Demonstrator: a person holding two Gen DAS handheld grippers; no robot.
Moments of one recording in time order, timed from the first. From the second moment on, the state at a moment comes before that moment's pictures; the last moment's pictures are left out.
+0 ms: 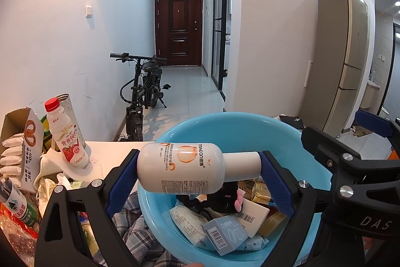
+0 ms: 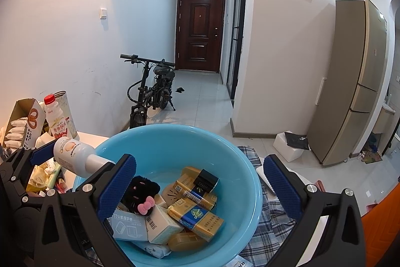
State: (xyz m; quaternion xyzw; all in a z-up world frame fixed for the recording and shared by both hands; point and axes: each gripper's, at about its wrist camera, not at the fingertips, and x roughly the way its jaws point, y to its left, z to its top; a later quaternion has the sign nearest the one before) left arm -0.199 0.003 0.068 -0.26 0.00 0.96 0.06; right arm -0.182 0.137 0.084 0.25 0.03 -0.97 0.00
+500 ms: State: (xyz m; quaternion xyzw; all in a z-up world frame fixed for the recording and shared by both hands) left arm -0.198 0.004 0.068 -0.26 0.00 0.96 0.06; right arm -0.179 0.135 0.086 0.25 0.03 -0.97 0.00
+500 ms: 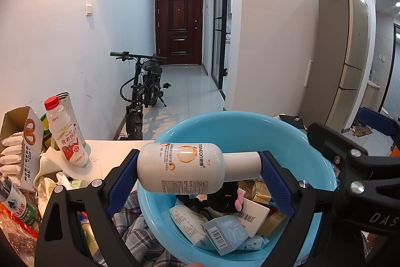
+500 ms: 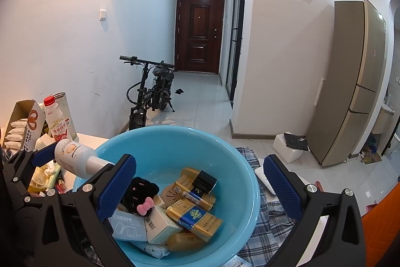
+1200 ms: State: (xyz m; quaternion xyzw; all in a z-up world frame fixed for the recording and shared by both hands) left arm -0.201 0.010 0.065 -0.27 0.03 0.96 0.02; right arm -0.175 0.138 0.089 0.24 0.03 -0.97 0.00
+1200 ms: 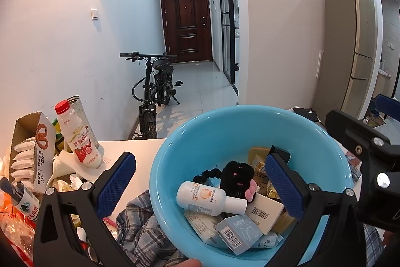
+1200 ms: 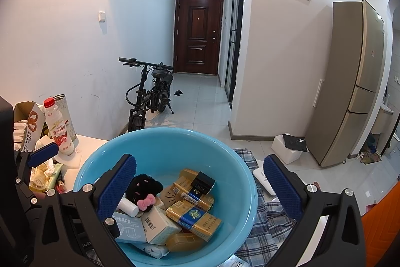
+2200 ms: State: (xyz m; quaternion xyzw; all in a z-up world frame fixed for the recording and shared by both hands) left arm -0.200 0.011 0.065 -0.27 0.03 0.96 0.02; right arm -0.173 0.134 0.087 0.25 0.04 -0.97 0.00
